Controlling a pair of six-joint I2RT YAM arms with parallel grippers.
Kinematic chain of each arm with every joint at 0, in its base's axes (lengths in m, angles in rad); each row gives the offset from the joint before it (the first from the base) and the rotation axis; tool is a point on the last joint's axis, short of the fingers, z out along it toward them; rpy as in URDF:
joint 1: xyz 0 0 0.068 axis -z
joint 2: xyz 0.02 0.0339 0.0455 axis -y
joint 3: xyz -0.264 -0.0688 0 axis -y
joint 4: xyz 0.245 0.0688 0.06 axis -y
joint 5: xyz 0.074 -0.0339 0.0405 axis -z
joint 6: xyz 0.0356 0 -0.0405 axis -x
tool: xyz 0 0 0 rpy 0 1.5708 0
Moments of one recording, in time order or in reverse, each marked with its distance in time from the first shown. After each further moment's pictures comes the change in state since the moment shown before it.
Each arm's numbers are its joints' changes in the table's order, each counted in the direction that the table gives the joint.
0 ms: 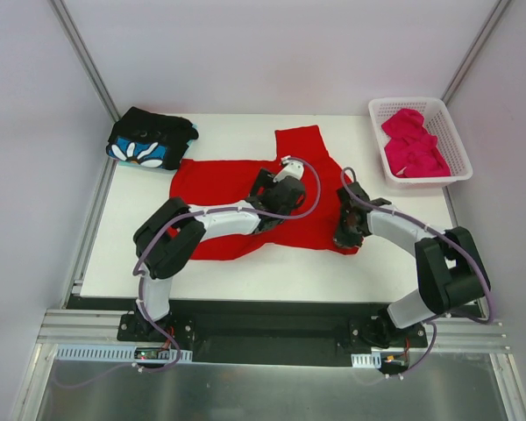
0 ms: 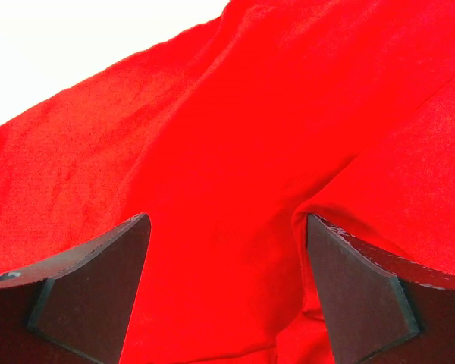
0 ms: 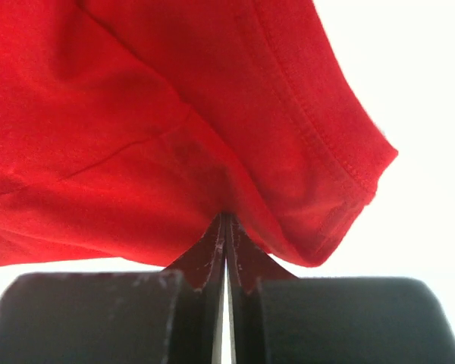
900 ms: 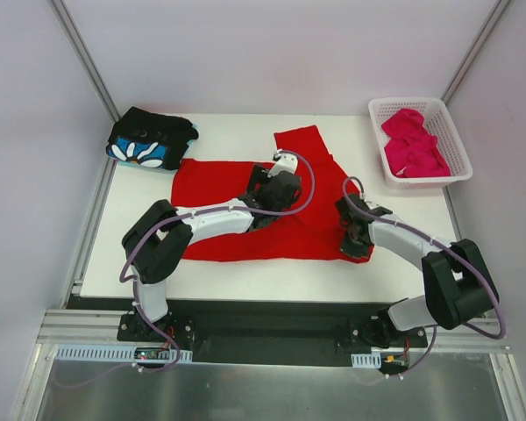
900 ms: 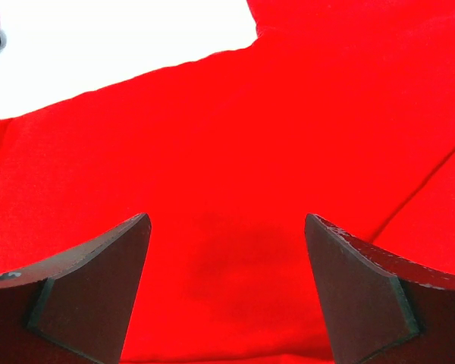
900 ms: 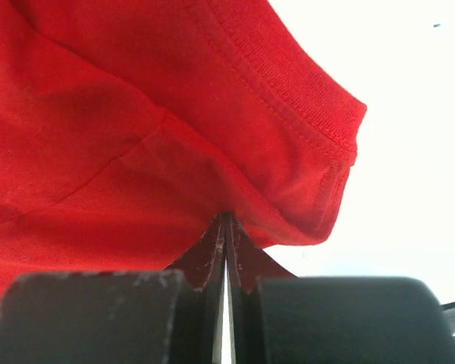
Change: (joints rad) left arm -0.006 0.087 -0.020 -0.015 0.006 0.067; right arm -0.051 0.052 -0.054 -0.103 0.197 -0.103
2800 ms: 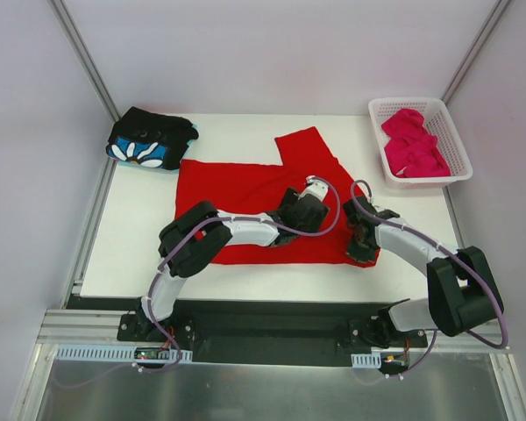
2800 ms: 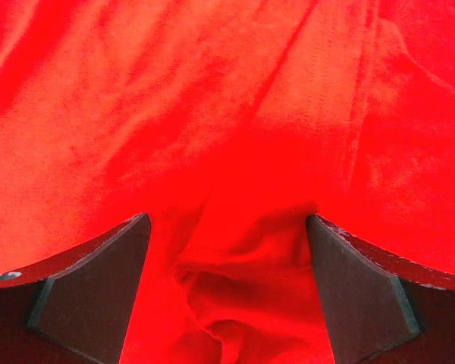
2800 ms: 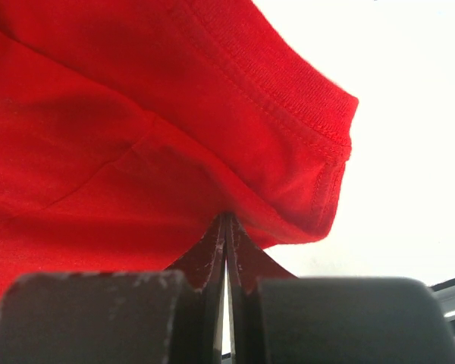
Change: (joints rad) left arm 0.117 -0.240 0.076 0.095 0.236 0.042; right arm 0.050 0.062 -0.051 -0.037 -0.002 0.010
